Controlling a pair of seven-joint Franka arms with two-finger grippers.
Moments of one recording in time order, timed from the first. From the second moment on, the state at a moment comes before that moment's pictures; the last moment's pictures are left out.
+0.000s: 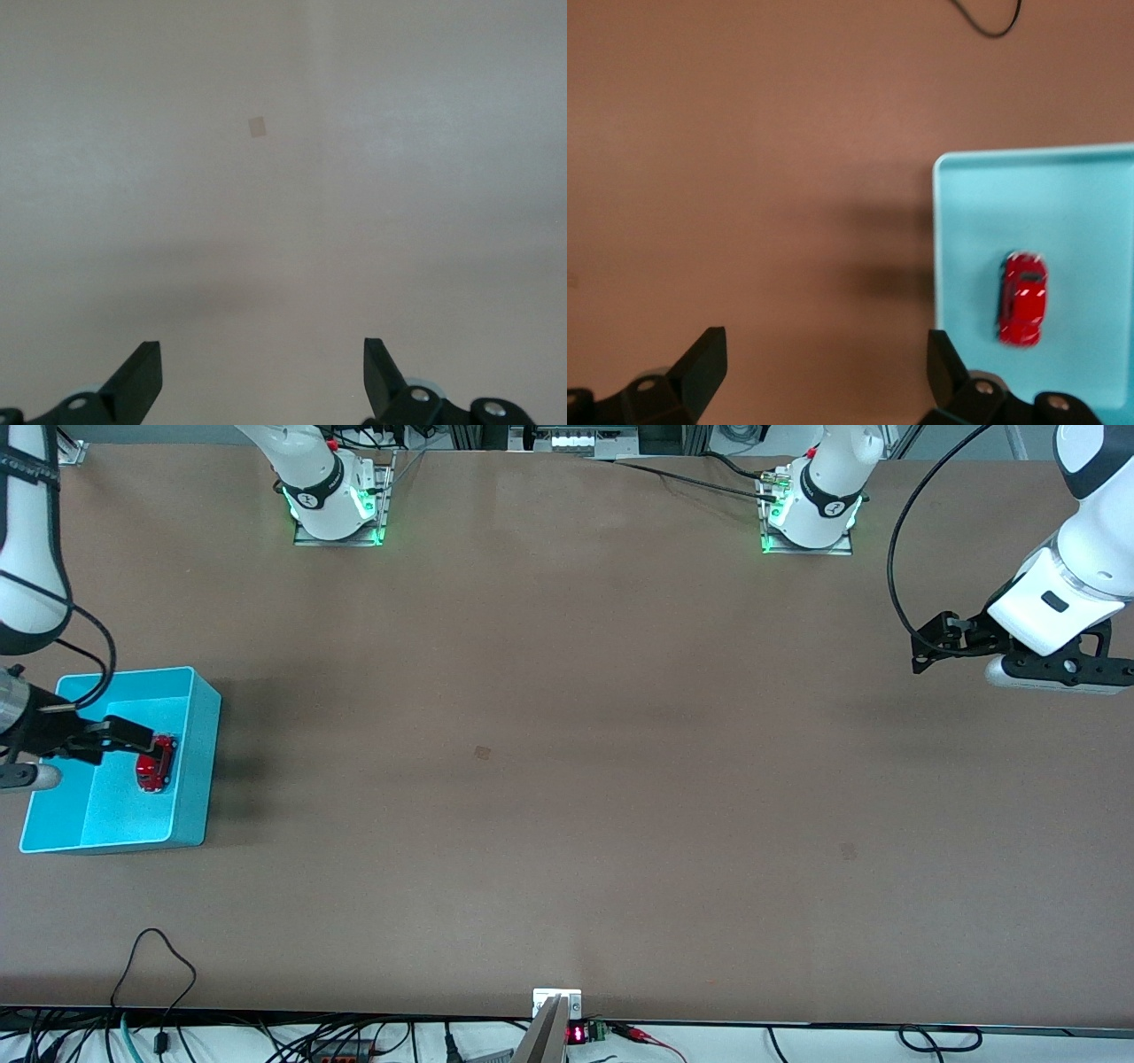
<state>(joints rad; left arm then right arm) -0.04 -0.02 -0.03 -1.73 0.01 1.72 -0.01 -0.01 0.28 -0.14 -1.64 0.16 1.90 -0.20</state>
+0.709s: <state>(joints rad) -0.04 -0.02 -0.03 -1.73 0.01 1.72 -0.01 0.02 0.01 -0.15 -1.65 0.02 1.58 -0.01</state>
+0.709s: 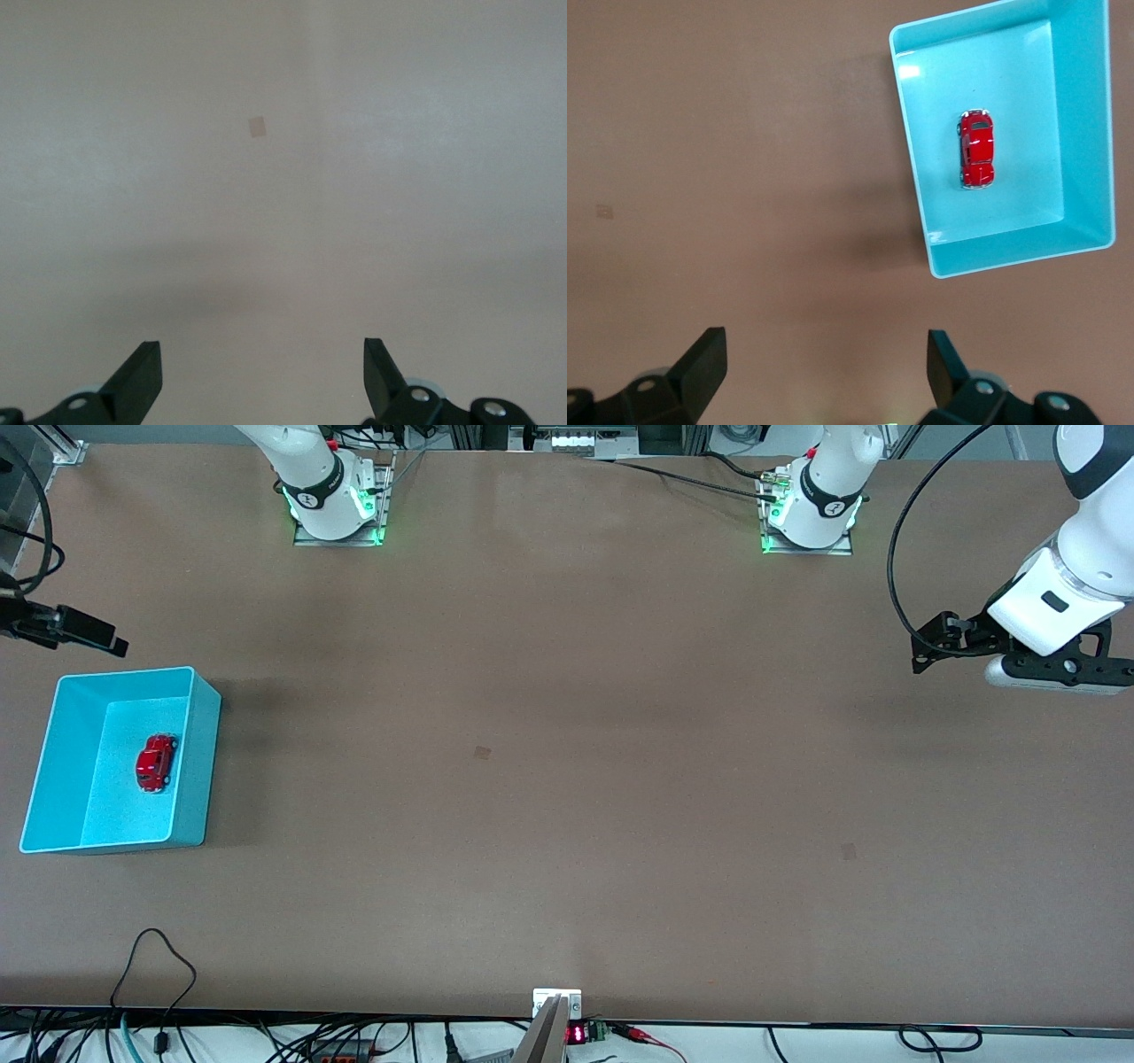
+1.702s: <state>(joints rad) -0.04 -0.02 -0.03 -1.73 0.01 1.72 -0.01 0.03 -0.09 -0.16 -1.80 -0.01 1.72 -0.06</state>
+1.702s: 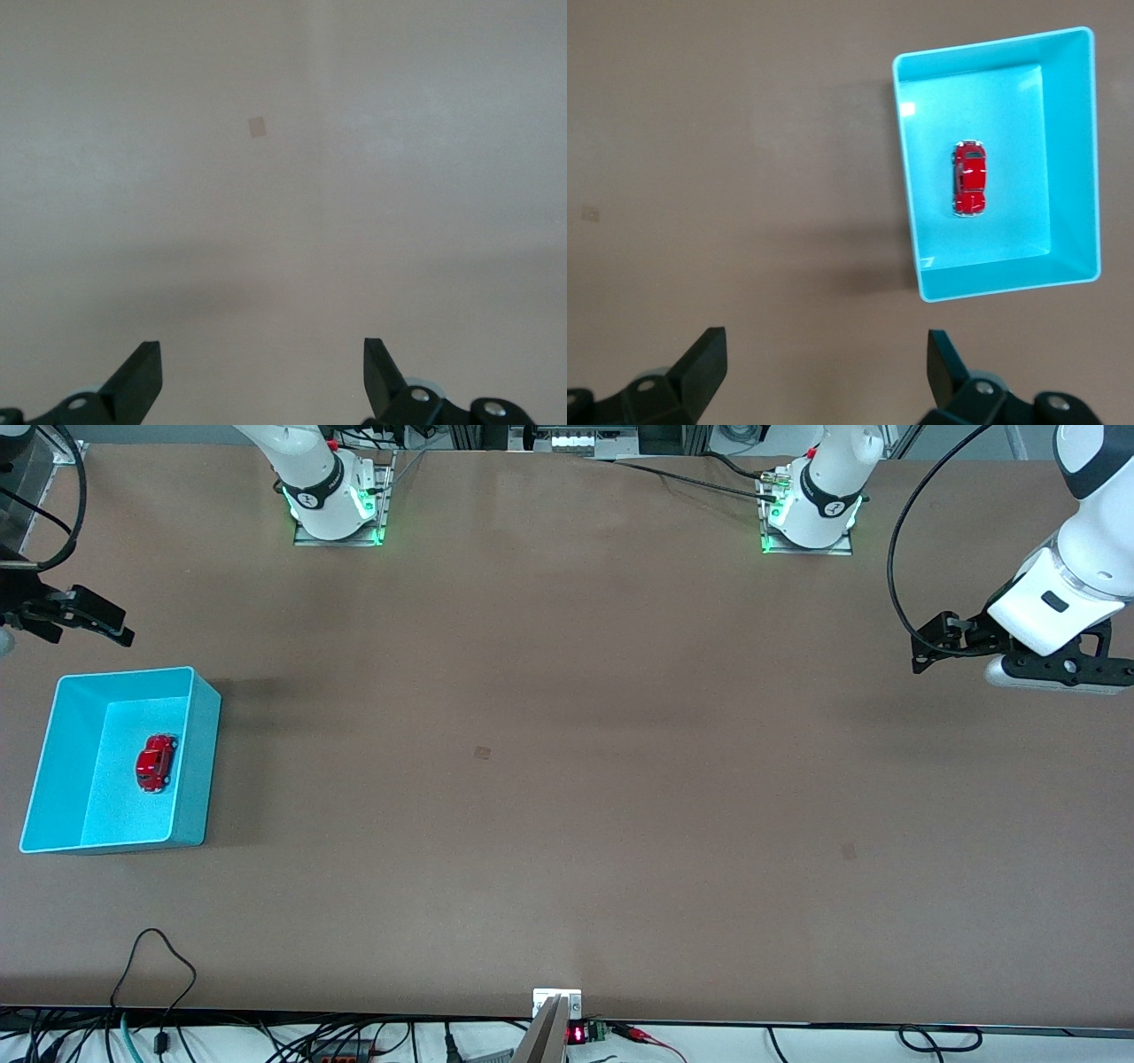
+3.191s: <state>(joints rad) -0.04 -0.02 -0.03 -1.73 0.01 1.72 -0.01 0.04 -0.07 -0.13 -1.77 -0.01 1.68 -0.07</state>
